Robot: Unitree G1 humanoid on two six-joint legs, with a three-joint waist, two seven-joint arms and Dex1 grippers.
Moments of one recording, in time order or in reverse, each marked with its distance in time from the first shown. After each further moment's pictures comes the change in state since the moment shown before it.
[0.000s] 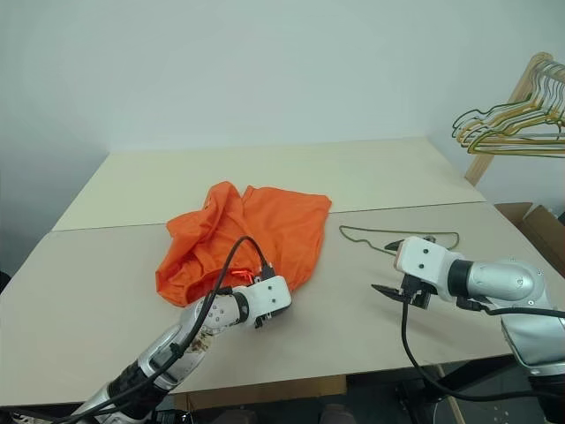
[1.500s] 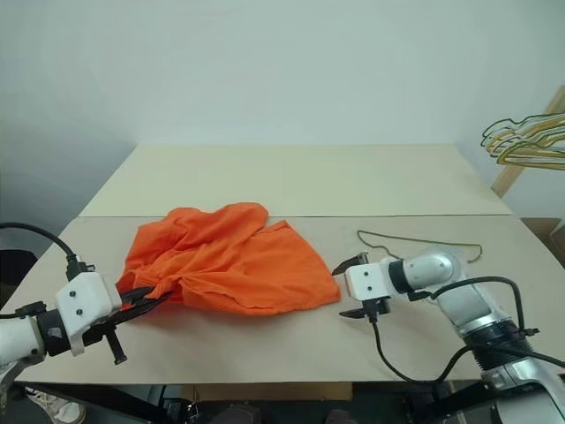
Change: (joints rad) left arm 0.639 0.397 1.047 -0.486 -0.601 -0.190 -0.365; right arm -0.312 0.177 0.382 0.314 -0.196 -0.404 0.229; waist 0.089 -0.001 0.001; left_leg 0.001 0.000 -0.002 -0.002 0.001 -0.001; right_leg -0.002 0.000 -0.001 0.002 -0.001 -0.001
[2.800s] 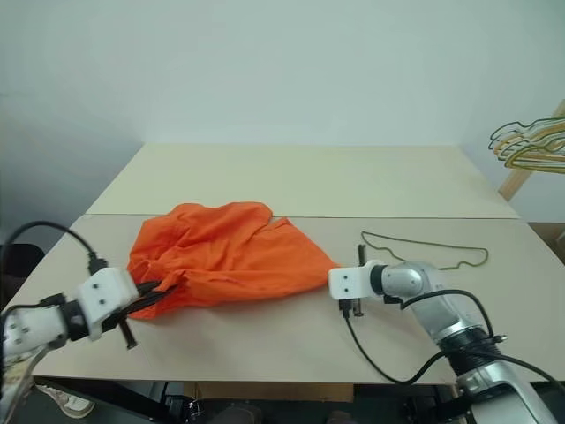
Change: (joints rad) left arm -0.194 0.004 -0.227 0.302 0.152 -0.194 0.045; right arm -0.017 0.060 0.024 0.116 -0.269 -0.021 -0.321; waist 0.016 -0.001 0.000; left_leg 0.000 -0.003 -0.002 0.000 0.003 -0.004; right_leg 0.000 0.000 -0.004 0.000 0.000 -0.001
